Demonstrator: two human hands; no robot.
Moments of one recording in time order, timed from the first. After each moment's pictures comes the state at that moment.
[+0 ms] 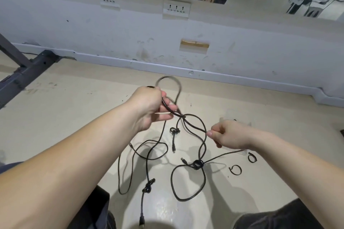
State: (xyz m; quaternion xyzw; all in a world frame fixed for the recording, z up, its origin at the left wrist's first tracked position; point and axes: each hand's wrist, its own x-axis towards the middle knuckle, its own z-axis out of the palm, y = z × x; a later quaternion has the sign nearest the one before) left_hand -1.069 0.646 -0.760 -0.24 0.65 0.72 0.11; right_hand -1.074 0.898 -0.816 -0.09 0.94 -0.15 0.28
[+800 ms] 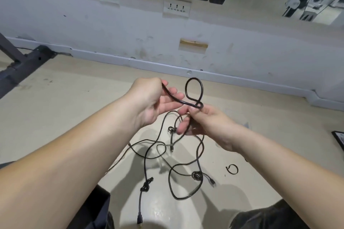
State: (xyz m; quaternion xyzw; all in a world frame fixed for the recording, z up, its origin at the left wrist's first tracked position) left_hand -1.067 0.643 -0.742 -0.23 0.51 0.82 0.09; right_hand -1.052 0.823 -0.795 -0.06 0.73 -0.63 0.26
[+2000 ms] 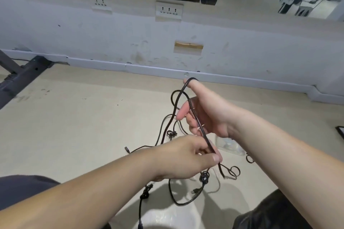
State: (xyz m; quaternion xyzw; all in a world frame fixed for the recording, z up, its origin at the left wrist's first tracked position) left_hand -0.999 0.699 -0.786 0.14 0.77 0.52 0.35; right_hand -1.089 0.828 -0.756 0.04 0.73 -0.58 0.36
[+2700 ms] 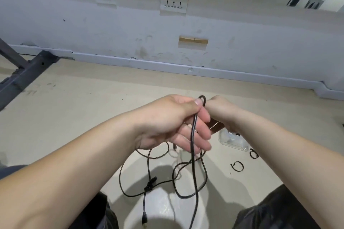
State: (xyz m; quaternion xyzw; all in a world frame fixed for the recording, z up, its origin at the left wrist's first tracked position) left_hand -1.020 0.666 -0.732 0.02 0.64 0.69 0.35; right_hand -1.095 0.843 -0.790 0.09 0.87 -0.41 0.26
